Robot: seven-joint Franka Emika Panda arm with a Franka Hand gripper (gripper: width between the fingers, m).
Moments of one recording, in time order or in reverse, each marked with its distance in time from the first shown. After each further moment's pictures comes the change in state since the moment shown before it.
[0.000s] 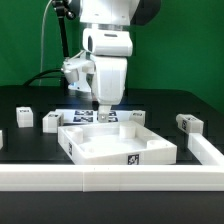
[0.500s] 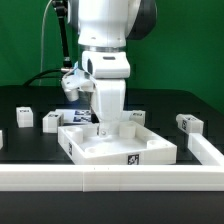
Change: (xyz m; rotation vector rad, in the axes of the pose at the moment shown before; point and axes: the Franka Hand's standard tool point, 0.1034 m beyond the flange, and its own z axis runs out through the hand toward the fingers) arm 0.001 -0.011 0.028 0.028 0.021 -0.048
